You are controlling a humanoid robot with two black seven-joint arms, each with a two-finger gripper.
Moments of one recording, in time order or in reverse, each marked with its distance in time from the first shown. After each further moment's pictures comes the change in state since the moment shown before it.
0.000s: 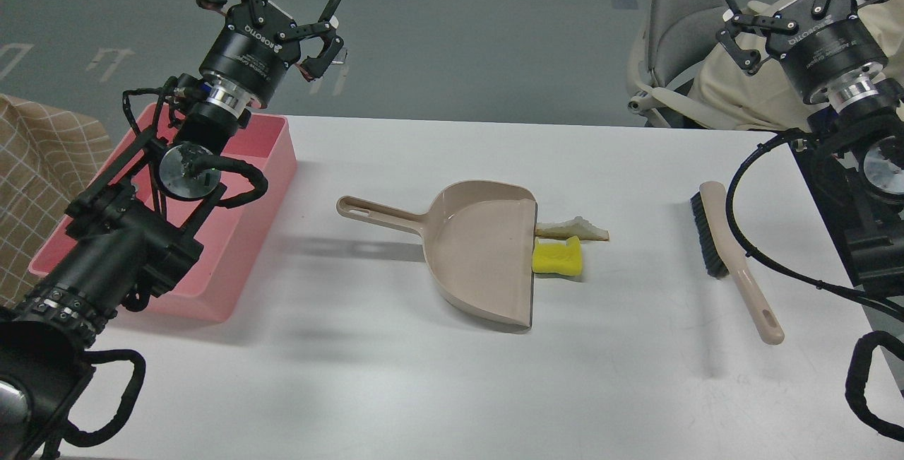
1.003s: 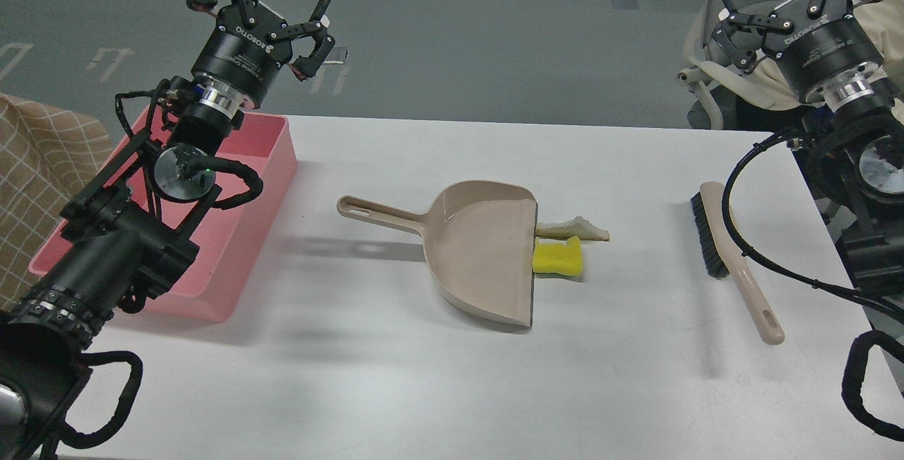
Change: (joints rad) left arm 0.014 0.005 -0.006 0.006 -0.001 0.000 -0.015; right arm 0.002 0.009 0.000 0.003 0.002 0.000 0.000
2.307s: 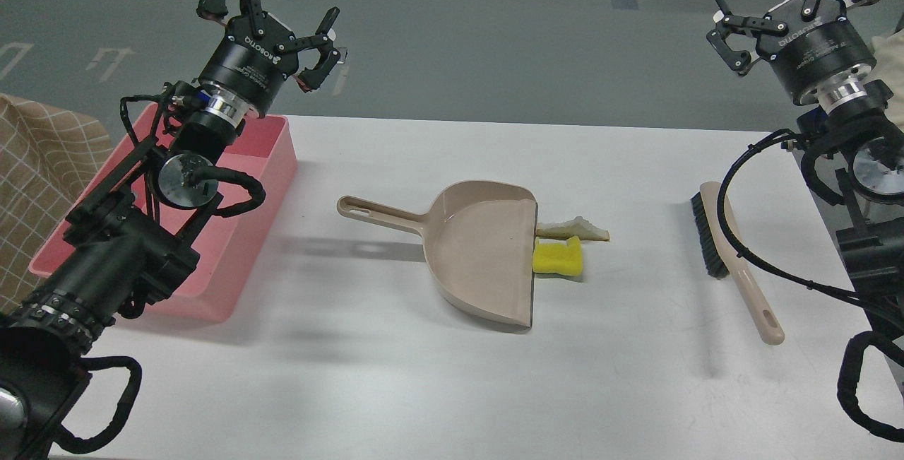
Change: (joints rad) left arm 0.003 0.004 0.019 0.000 0.080 0.000 -0.009; right arm -0.002 0.011 0.000 -0.004 -0.001 0.000 0.000
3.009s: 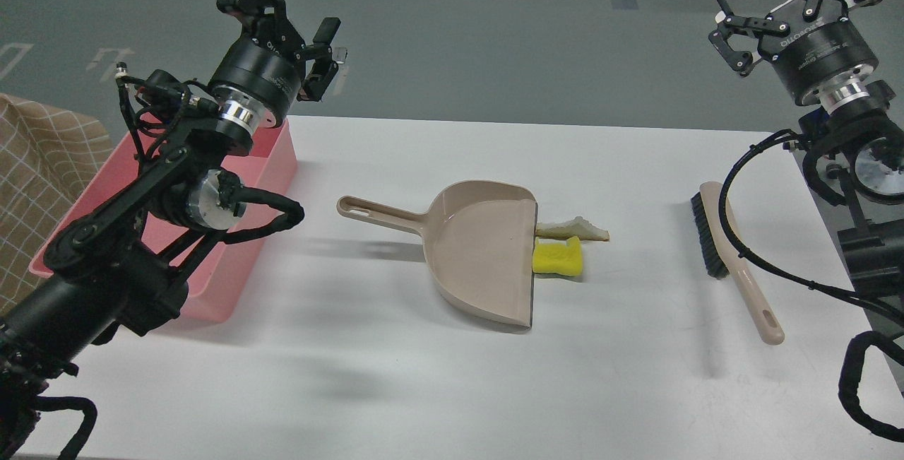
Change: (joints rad) left arm 0.108 0.129 0.140 -0.574 0.310 0.748 -0.007; right arm 0.000 -0.003 0.001 -0.003 0.000 0.000 0.000
